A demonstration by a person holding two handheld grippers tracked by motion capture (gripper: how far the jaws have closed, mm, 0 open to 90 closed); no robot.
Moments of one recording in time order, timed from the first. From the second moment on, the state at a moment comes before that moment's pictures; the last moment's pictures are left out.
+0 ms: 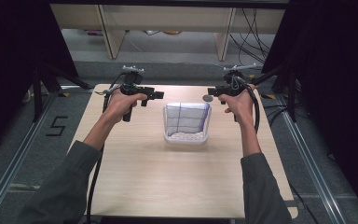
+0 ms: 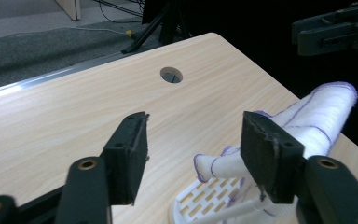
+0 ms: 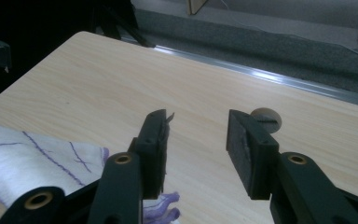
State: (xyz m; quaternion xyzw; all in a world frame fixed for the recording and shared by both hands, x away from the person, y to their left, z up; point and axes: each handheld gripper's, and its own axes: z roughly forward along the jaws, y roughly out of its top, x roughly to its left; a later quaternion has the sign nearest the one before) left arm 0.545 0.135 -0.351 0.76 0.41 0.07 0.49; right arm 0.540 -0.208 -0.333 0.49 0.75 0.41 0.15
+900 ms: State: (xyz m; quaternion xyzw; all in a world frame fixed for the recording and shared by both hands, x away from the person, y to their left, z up) left arm 0.481 0.143 -0.356 0.78 0.37 0.06 0.51; right arm 0.468 -0.218 -0.322 0.44 0.76 0.45 0.17
